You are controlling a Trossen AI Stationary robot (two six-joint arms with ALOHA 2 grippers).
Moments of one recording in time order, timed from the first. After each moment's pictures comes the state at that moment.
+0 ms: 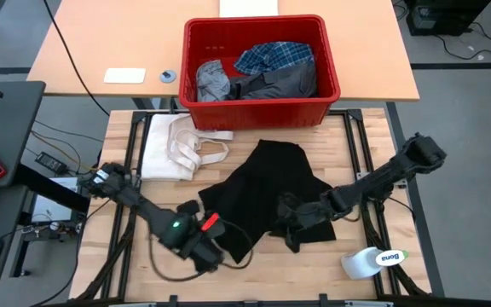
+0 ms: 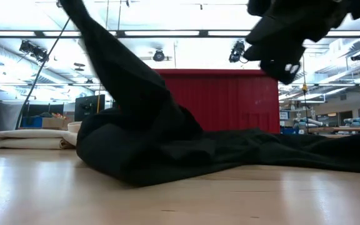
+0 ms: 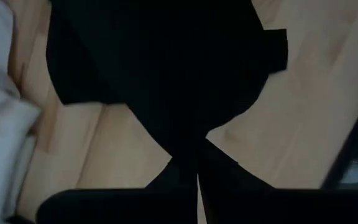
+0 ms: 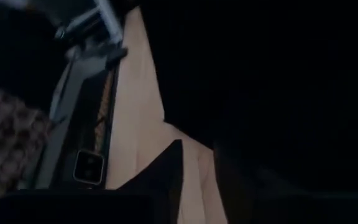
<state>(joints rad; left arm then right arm) -0.61 1.87 1.89 -1.50 -0.27 -0.98 0.42 1.51 0.77 0.17 0.08 0.69</state>
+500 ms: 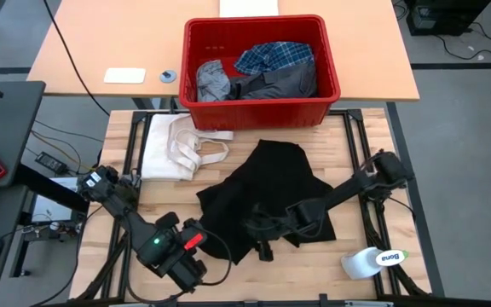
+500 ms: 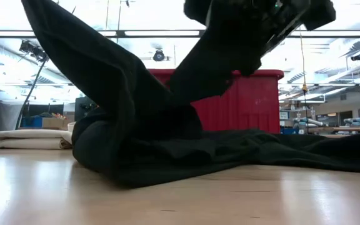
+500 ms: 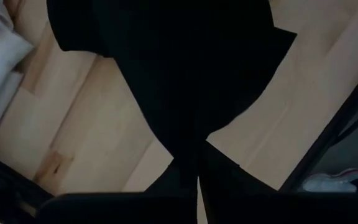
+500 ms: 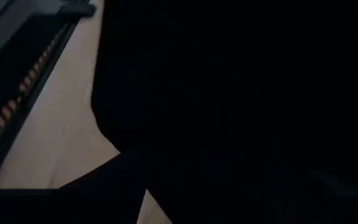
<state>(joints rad) -0.73 1.85 1.89 -1.57 -0.26 -1.30 0.39 1.91 1.09 0.14 0.14 0.27</state>
